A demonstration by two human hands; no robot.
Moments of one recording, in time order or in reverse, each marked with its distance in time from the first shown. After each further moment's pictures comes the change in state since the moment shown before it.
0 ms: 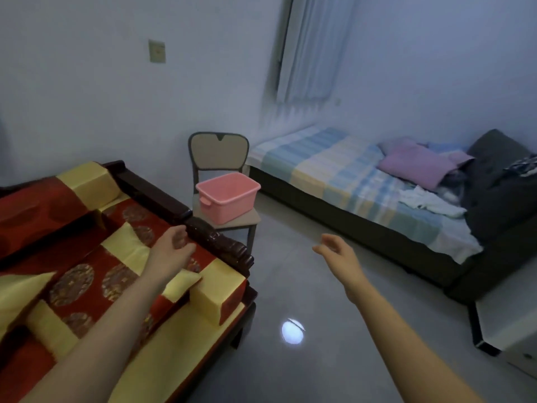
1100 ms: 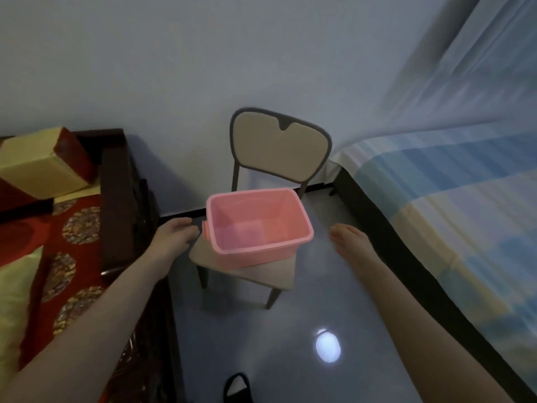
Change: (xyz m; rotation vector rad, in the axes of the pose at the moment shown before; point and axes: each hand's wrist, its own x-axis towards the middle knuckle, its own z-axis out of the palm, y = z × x) left_hand 0.587 -0.013 0.242 -0.375 0.420 -0.495; right_hand 0.816 -0.006 0.164 0.091 -0.507 0.201
